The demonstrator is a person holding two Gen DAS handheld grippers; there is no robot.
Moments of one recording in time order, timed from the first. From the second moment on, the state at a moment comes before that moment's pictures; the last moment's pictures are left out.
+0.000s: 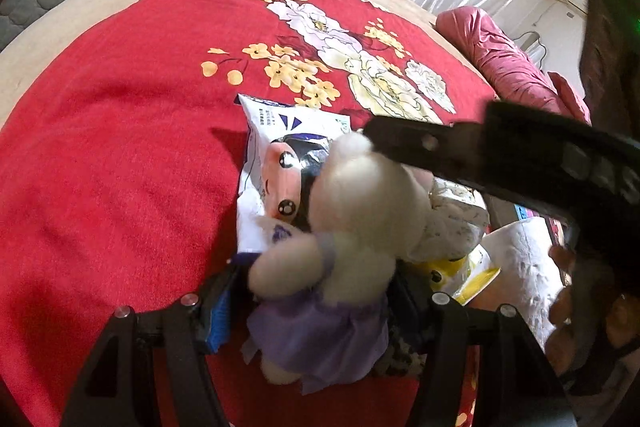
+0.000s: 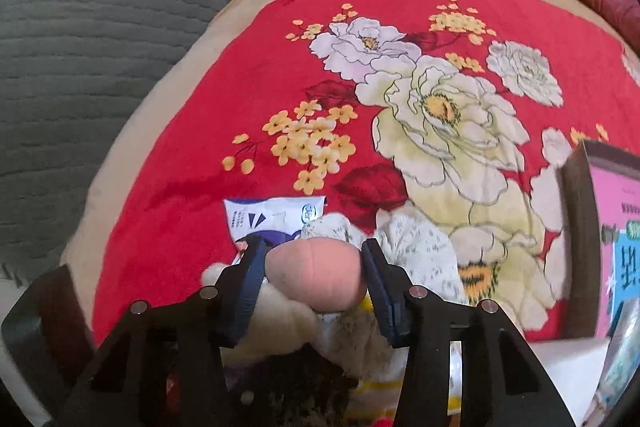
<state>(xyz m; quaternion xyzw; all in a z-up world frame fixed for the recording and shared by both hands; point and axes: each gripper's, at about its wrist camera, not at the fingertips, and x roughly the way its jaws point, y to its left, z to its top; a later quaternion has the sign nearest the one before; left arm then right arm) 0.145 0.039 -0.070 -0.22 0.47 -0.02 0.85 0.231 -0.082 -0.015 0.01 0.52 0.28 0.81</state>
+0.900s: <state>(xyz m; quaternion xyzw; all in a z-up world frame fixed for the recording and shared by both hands) 0.112 0.041 -0.044 -0.20 0.43 -0.06 0.88 0.139 -0.163 0.013 0.06 0.46 0.29 0.84</state>
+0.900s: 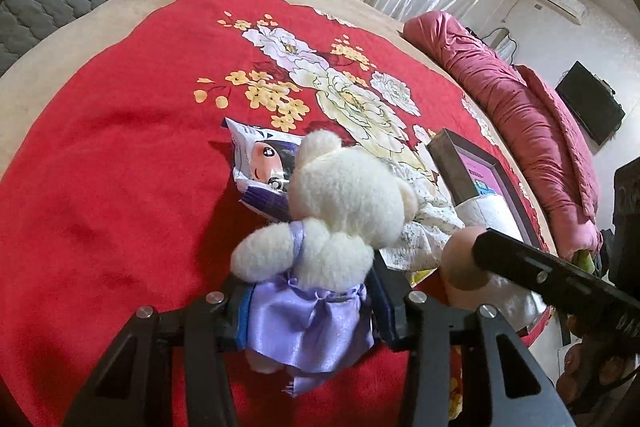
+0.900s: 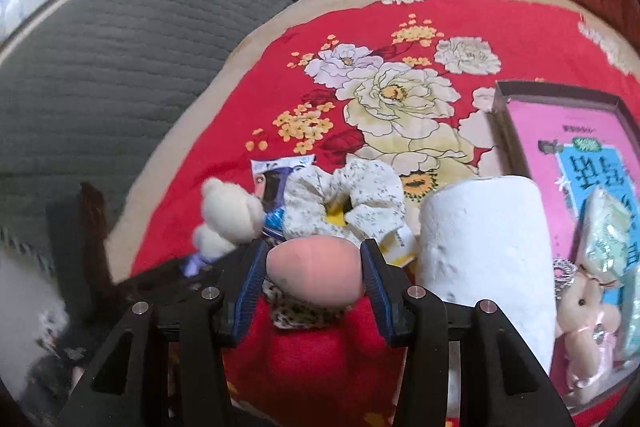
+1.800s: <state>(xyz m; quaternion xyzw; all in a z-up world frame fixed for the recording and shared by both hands) 0.079 0.031 -0.024 -0.17 0.41 -0.04 0.89 0.081 -0.121 -0.024 -0.16 0.44 0.29 0.83</state>
